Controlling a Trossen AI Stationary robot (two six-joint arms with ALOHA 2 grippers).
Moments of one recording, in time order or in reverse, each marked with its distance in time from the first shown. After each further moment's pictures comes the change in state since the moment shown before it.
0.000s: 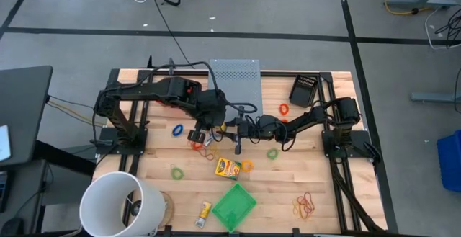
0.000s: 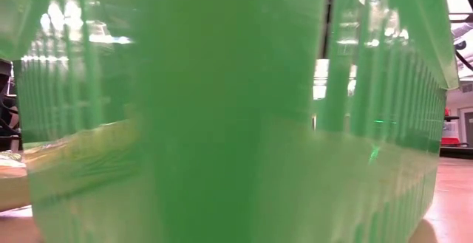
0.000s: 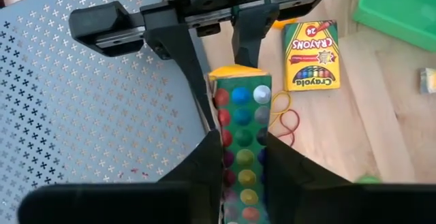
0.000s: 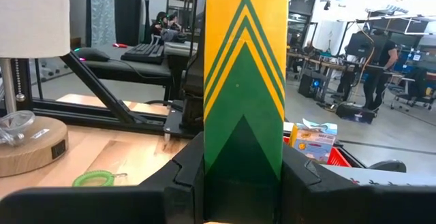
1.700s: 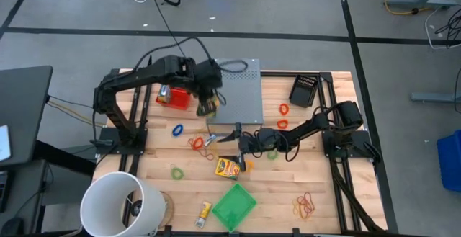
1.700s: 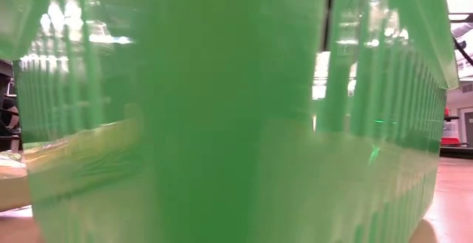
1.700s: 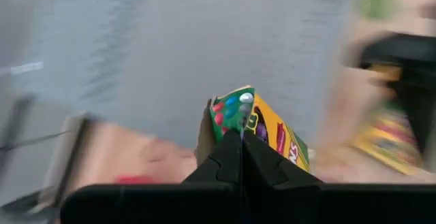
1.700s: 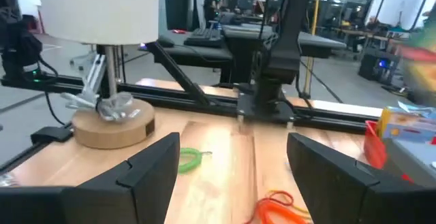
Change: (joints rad) left arm 0.231 -0.039 0.000 0.028 -0.140 -0.372; right arm 0.109 -0.008 0.000 -0.109 -0.034 0.081
